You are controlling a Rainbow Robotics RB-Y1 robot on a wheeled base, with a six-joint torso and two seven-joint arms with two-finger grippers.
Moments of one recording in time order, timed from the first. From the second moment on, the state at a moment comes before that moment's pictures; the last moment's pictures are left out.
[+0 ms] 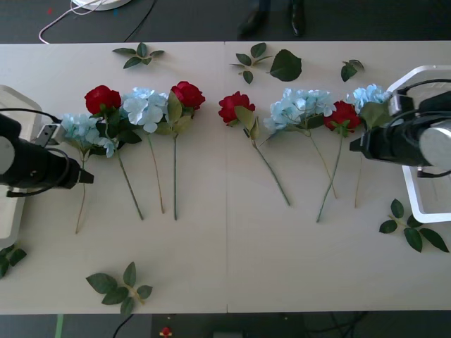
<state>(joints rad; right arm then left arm) -0.46 -0.88 0.38 -1.53 -0.77 1.02 1.02 -0.81 1.21 -1.17 -1.33 1.46 0.65 -1.30</state>
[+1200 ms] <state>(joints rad) -0.65 -0.79 0.65 -1.17 -0.69 0.75 1.02 -0.81 1.11 -1.17 -1.25 1.34 0.65 -1.30</state>
